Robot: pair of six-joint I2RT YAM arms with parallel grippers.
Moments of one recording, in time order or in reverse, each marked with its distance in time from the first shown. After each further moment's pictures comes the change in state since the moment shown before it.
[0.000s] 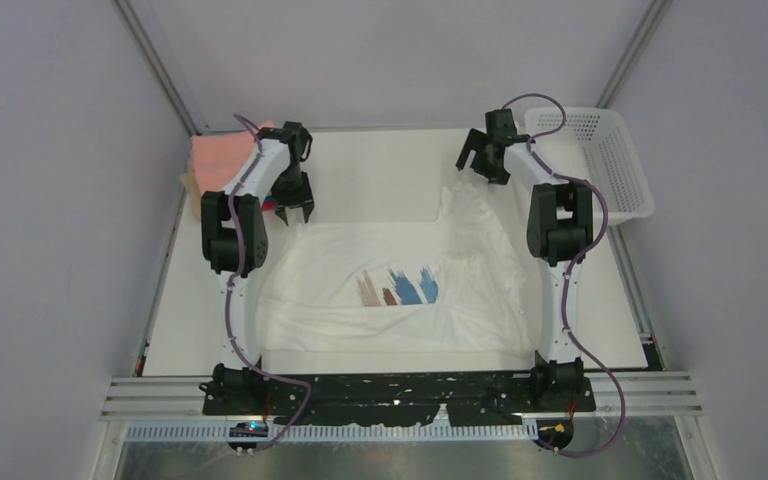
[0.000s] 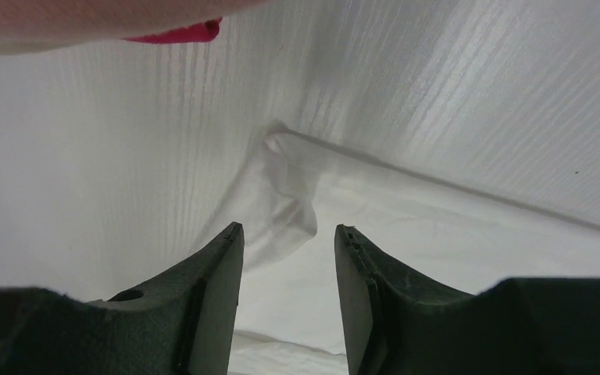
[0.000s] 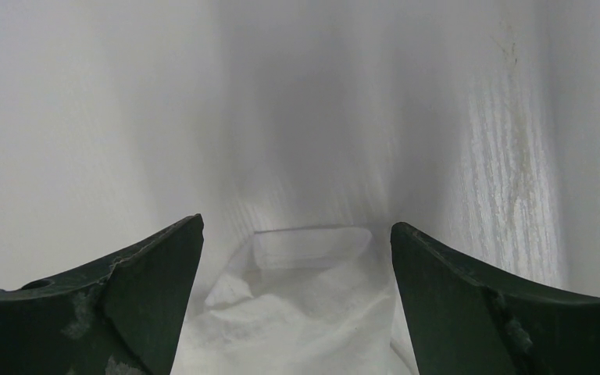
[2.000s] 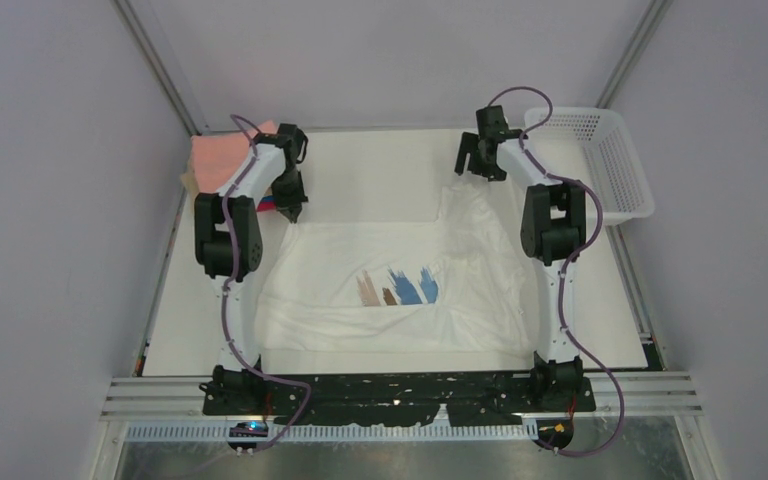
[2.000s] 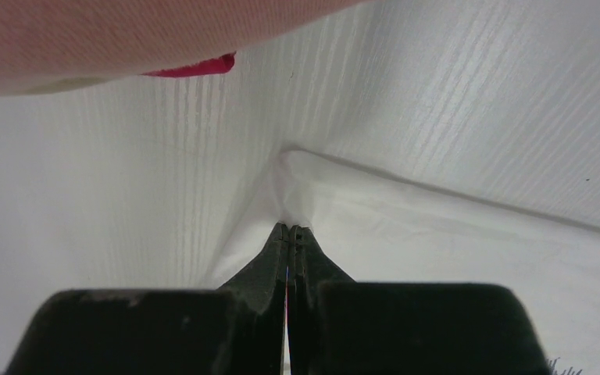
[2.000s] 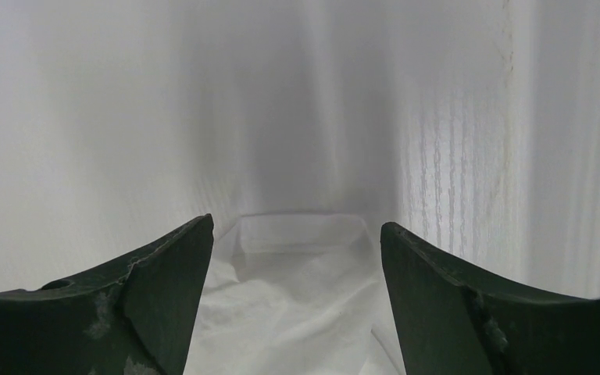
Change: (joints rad) left arm 0.013 -0.066 -0.113 0.130 -0.015 0.045; right arm 0.030 0.006 0.061 -0.074 0.044 -0.152
